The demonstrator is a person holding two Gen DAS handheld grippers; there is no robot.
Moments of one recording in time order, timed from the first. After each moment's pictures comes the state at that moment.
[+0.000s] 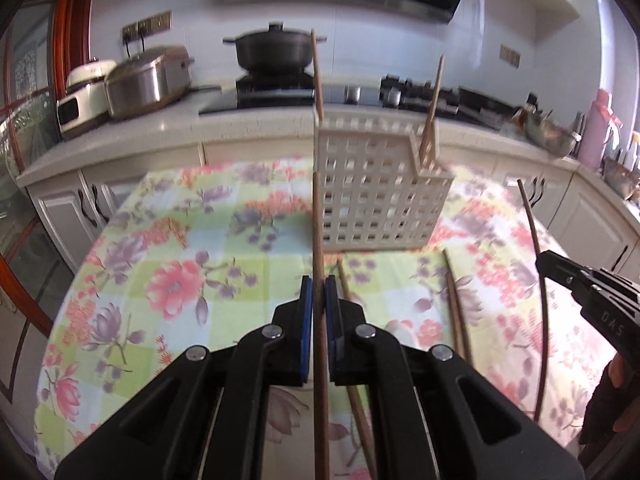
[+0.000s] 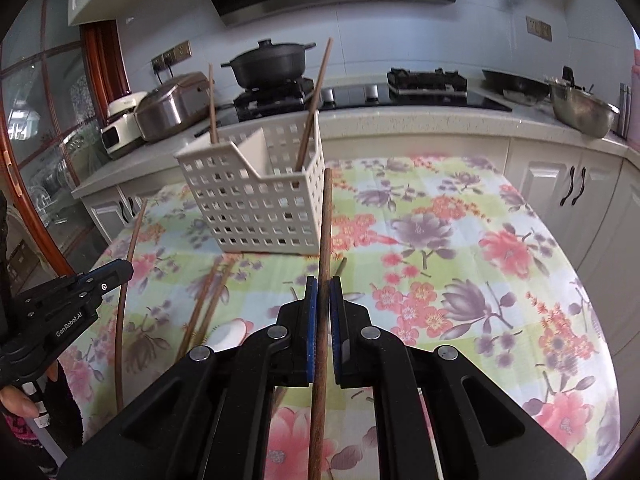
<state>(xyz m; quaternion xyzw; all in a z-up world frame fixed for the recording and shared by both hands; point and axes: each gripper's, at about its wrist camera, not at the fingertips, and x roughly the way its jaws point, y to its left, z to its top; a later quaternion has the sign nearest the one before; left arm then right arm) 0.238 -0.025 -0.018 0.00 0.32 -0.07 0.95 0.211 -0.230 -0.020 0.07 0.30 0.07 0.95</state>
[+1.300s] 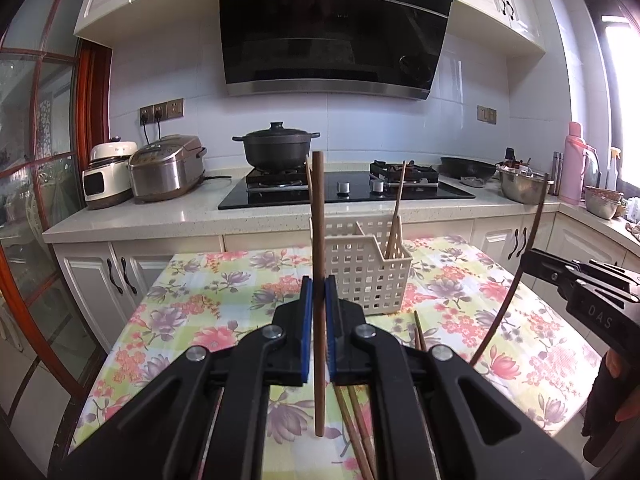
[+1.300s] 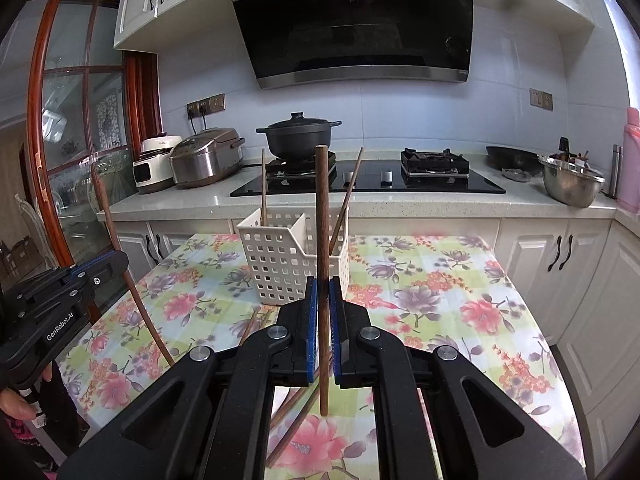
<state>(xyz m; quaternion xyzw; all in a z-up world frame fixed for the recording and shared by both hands) 0.146 -0.025 0.056 0.02 0.18 -0.06 0.98 0.144 -0.220 0.047 0.04 0.20 0.09 0.98</state>
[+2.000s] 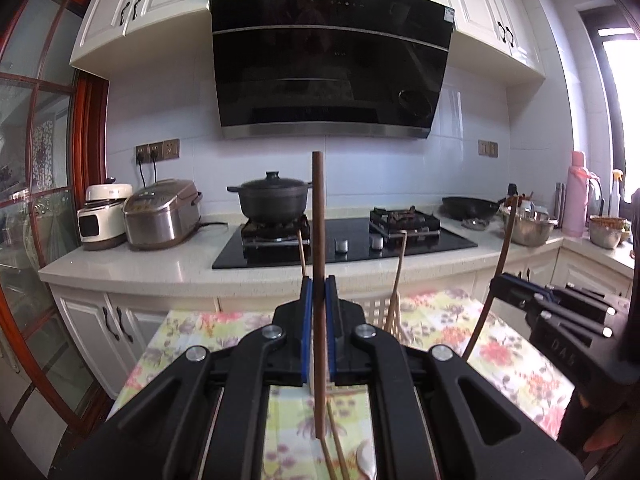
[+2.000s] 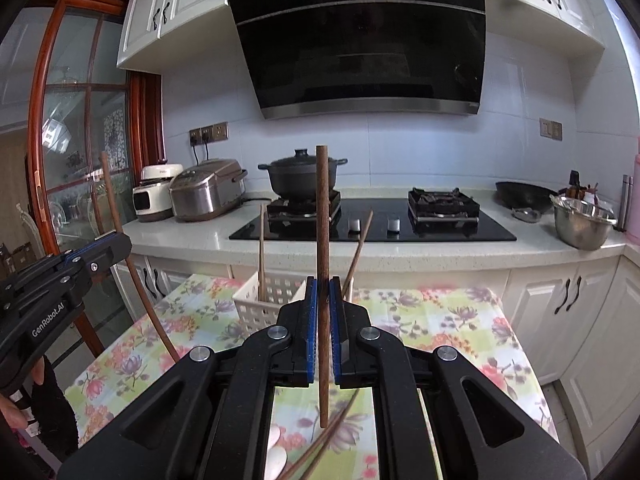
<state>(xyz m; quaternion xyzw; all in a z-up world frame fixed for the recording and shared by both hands) 0.197 -0.046 0.126 0.02 0.11 -0.06 0.99 0.205 -0.217 0.099 0.03 0.15 0.09 0.98</state>
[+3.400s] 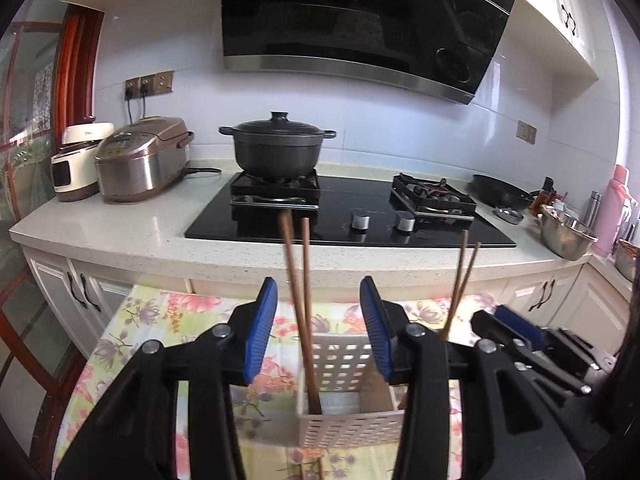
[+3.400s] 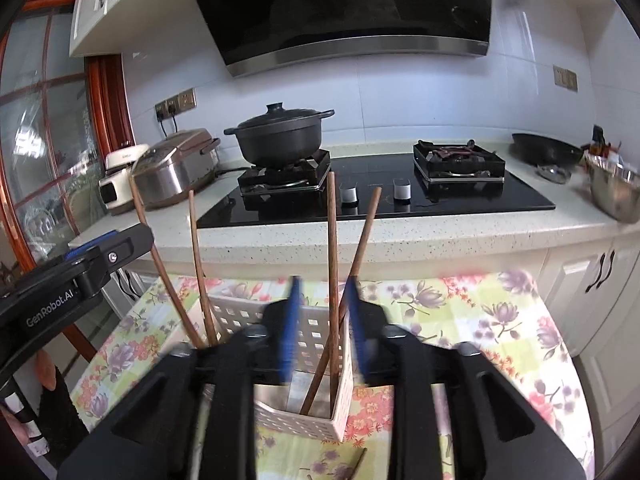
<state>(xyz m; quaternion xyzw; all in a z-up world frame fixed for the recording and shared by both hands) 0.386 -0.036 0.102 -0.03 0.22 -0.04 0.97 0.360 -0.217 0.065 0.08 0.23 0.09 0.97</state>
